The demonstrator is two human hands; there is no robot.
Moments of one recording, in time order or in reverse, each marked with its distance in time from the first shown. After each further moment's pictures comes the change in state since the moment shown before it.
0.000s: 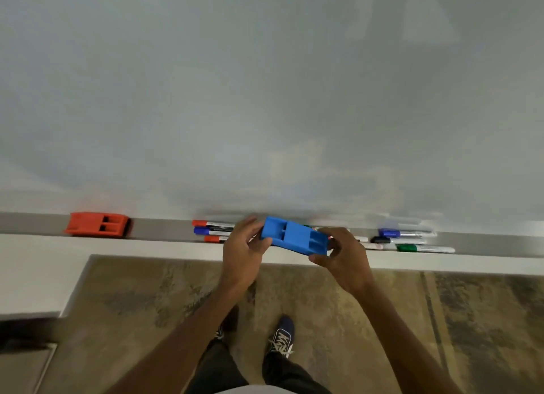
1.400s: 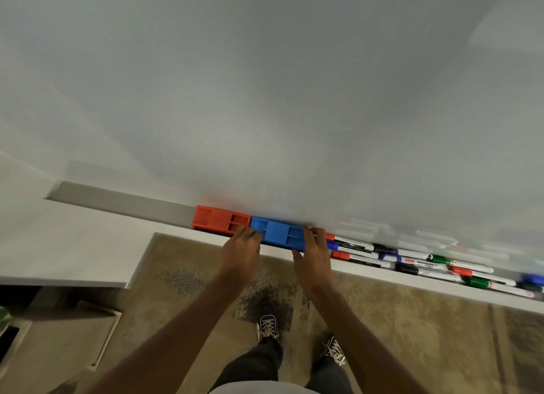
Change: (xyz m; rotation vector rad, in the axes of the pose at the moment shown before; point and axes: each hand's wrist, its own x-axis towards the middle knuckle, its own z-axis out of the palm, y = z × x) left_hand 0.073 -0.146 -0.283 0.926 -0.045 0.152; right_hand 0.032 -0.173 0.339 -0.230 -0.046 -0.091
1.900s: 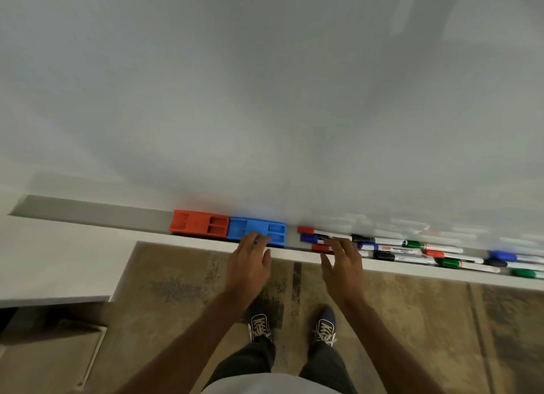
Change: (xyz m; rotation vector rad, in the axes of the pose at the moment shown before) left_hand -0.017 0.051 0.022 -0.186 0.074 0.040; right_hand -0.031 0.072 -0.067 -0.208 0.188 -0.028
